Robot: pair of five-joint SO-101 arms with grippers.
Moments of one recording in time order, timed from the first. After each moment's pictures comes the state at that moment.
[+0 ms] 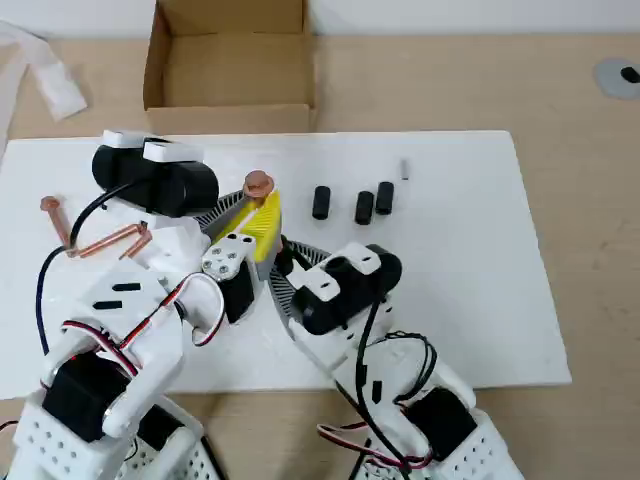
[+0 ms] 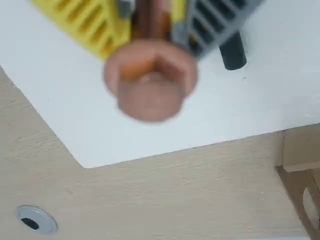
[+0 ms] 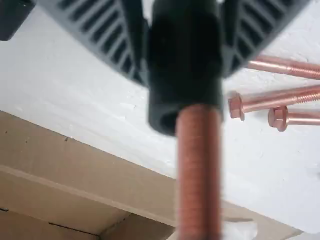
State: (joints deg) left arm 29.2 -69.1 38.3 52.7 5.3; right arm -44.0 -103.4 83.9 38.0 -10.9
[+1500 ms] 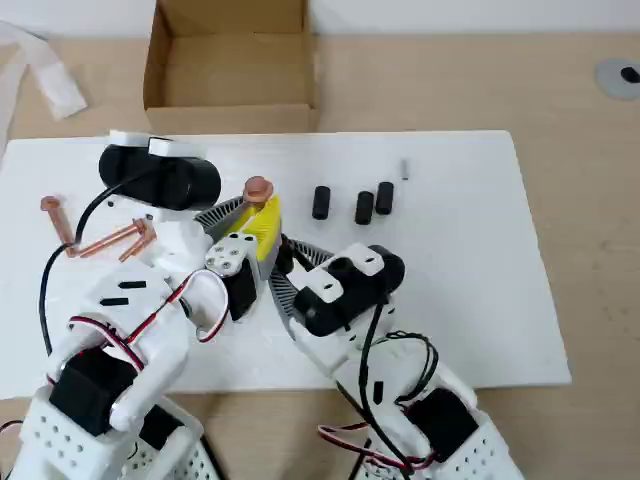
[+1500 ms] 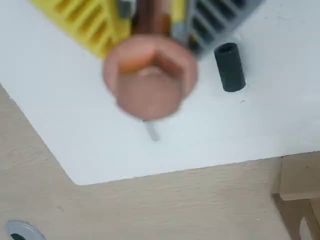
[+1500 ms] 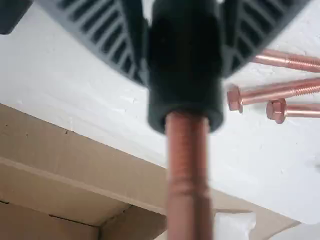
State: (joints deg) left arm 28.6 -68.9 40.0 53.1 7.6; right arm -44.1 -103.4 83.6 37.8 -10.9
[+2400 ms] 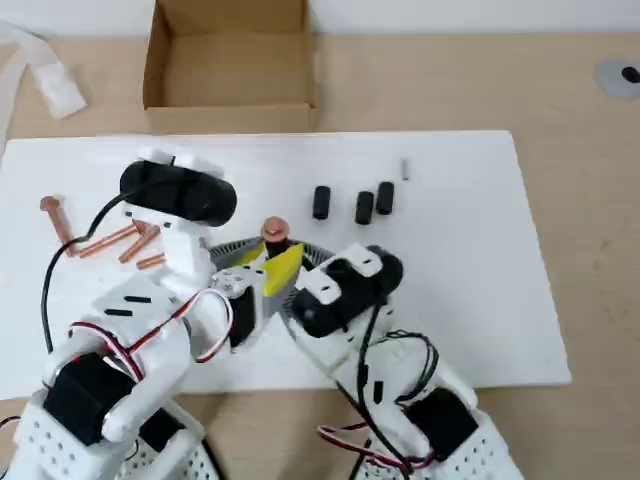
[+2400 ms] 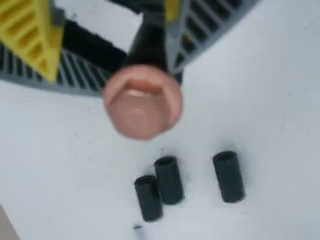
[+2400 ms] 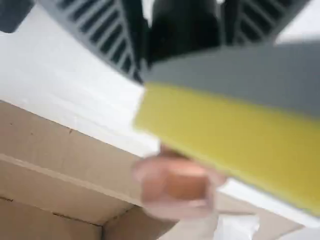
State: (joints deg) left arm 30.8 -68.9 36.7 68.9 11.1; right arm -44.0 -103.4 83.7 37.7 -9.2
